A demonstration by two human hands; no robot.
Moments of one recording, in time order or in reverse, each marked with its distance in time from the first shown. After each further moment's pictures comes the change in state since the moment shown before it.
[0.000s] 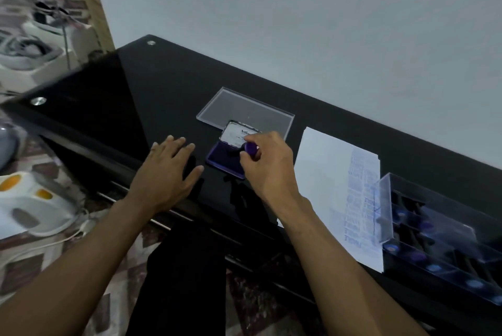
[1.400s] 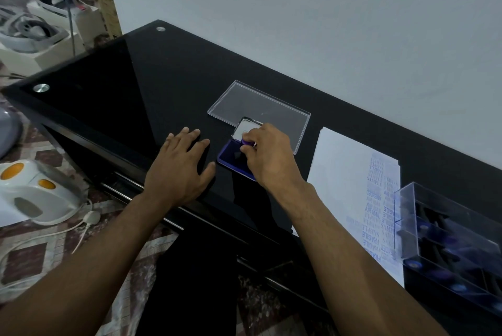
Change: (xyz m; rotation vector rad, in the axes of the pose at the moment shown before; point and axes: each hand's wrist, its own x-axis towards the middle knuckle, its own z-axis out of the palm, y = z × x) left_hand 0.023 -0.011 0.026 0.053 0.062 0.029; right_hand 0.040 -0.020 0.017 -0.369 -0.315 -0.080
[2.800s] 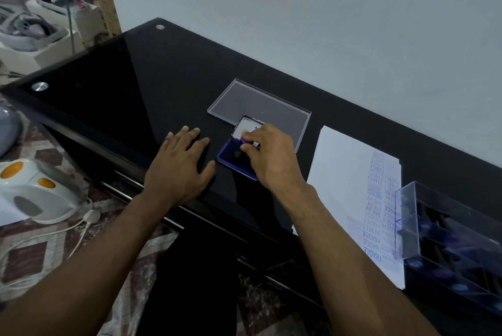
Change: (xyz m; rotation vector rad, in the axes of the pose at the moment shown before) left_hand 0.000 0.001 0.000 -0.007 -0.002 -0.018; right_hand -0.007 0.004 0.000 0.168 0.070 -0.010
